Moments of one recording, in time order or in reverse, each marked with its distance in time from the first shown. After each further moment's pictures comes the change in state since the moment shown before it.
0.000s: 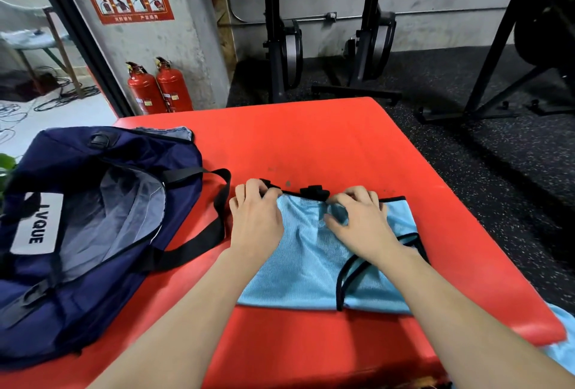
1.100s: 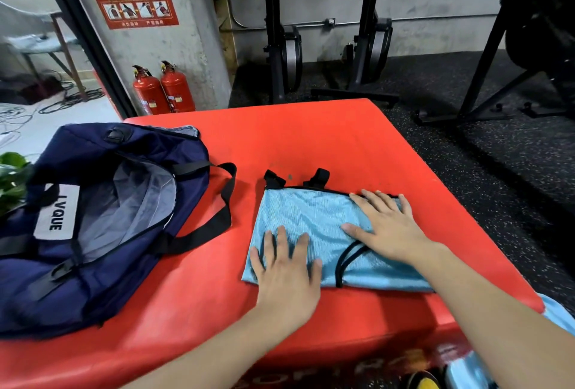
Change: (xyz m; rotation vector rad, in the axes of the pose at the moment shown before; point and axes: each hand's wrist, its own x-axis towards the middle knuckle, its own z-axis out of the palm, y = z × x) left_hand -0.113 0.054 -0.018 -0.008 -0.454 -0.121; right_hand -0.031 0.054 -0.014 -0.342 -0.246 -0.017
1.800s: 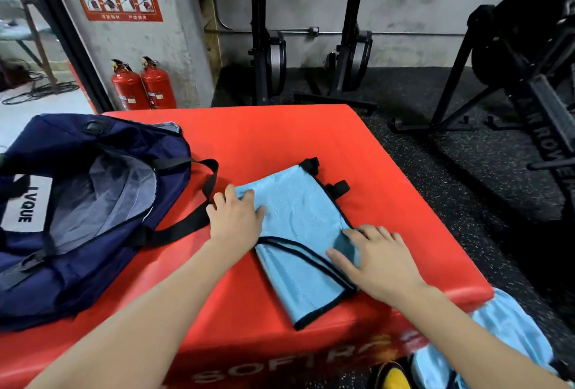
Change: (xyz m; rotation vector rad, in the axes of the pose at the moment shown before) left_hand 0.086 -0.043 -0.027 0.219 0.253 -0.085; right_hand -0.087 -0.025 -0.004 -0.127 0.126 0.061
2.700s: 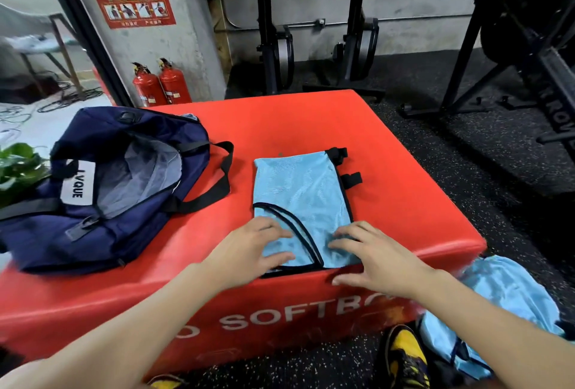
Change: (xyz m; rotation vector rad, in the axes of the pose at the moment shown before) left_hand -0.123 -0.042 -0.030 -0.454 -0.121 0.661; right_hand -0.060 -0.004 0.014 0.238 0.001 -0.493
